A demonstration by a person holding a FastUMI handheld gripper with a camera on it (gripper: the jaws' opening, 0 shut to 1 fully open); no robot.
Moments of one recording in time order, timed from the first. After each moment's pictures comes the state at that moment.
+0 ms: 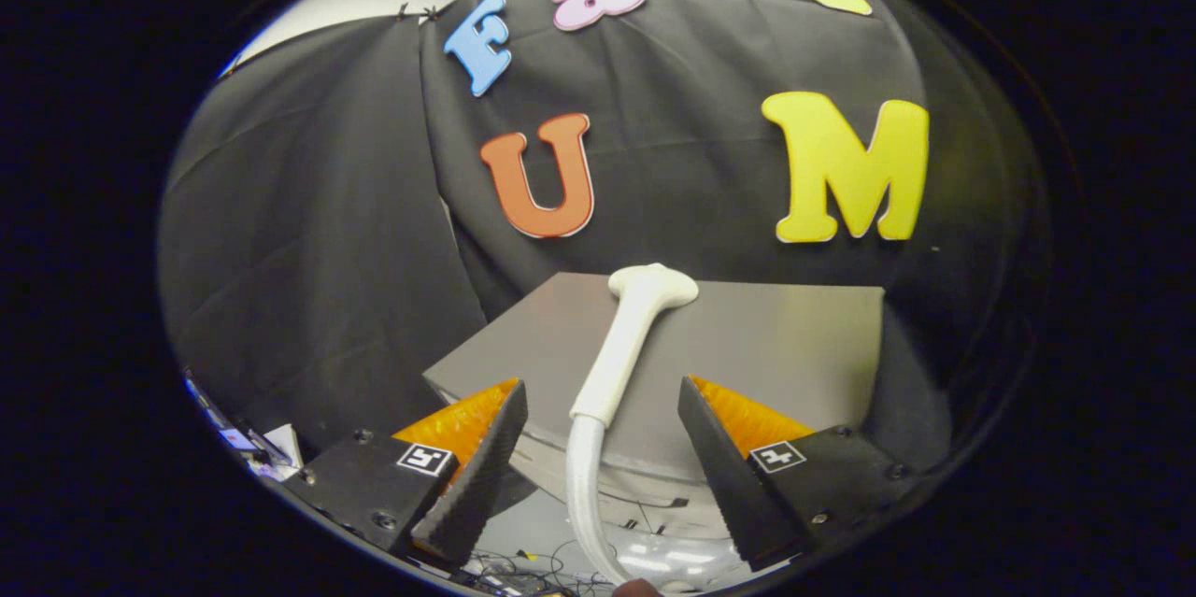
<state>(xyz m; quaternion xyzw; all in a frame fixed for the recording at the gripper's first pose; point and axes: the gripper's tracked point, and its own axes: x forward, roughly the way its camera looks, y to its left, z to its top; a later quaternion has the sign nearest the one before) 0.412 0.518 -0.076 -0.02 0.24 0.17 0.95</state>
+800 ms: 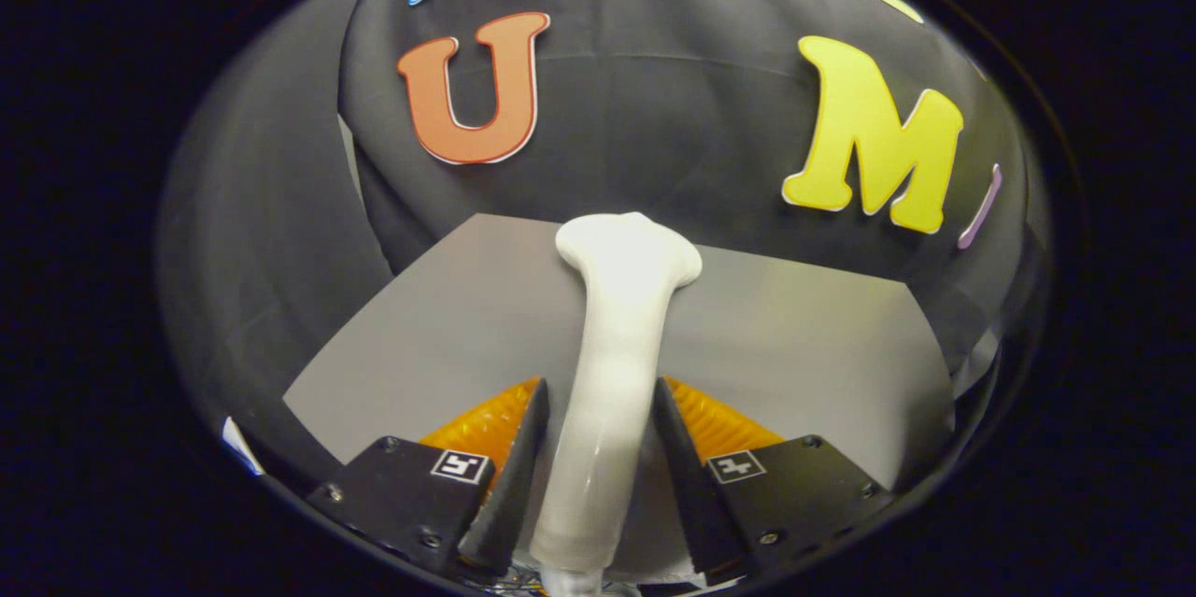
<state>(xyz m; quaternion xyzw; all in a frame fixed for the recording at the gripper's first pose) 0.509 0.545 -0.137 -0.06 0.31 0.07 0.94</state>
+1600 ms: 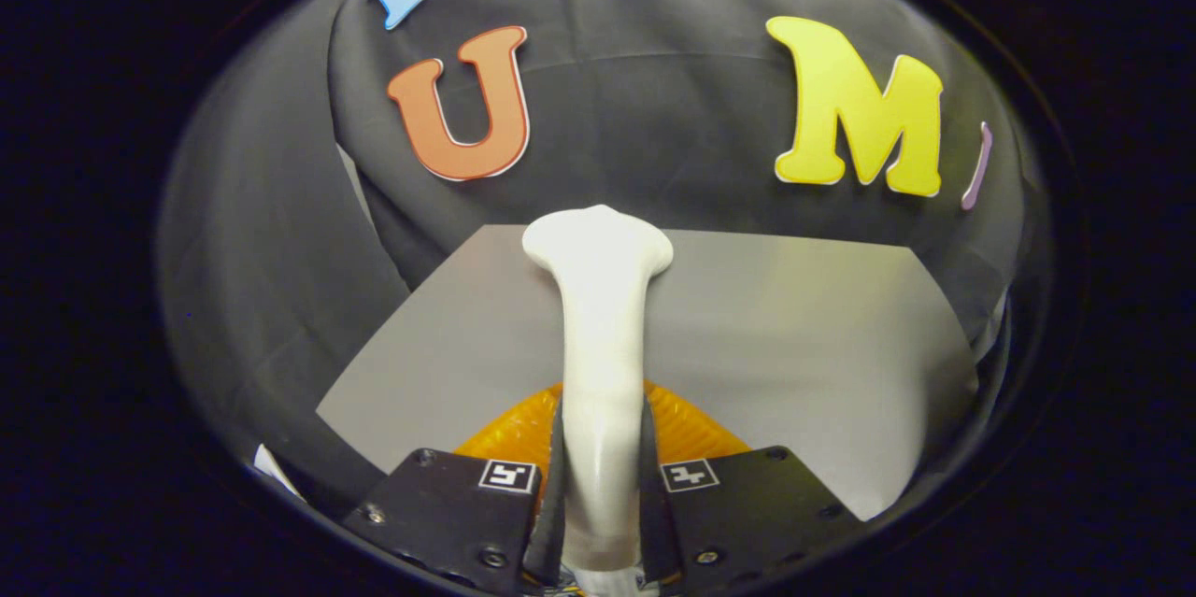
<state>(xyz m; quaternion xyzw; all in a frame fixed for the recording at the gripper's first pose) 0.484 0.541 -0.133 0.00 0.32 0.09 0.94</state>
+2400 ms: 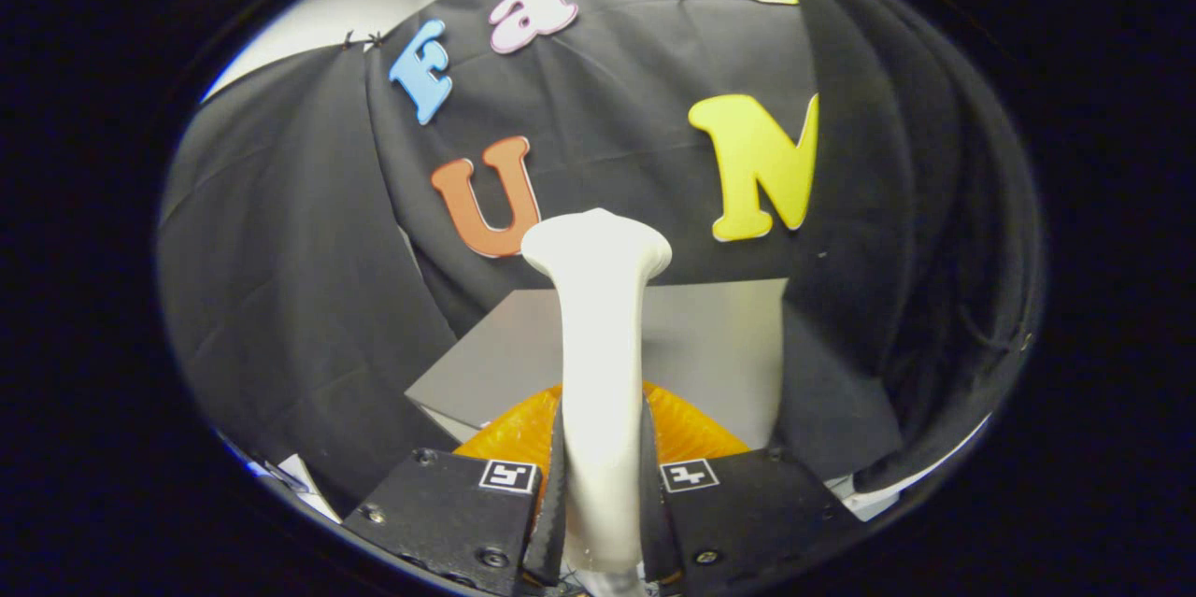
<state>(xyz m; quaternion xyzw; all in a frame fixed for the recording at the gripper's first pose) 0.356 0.437 -0.014 0.05 0.20 0.13 0.97</state>
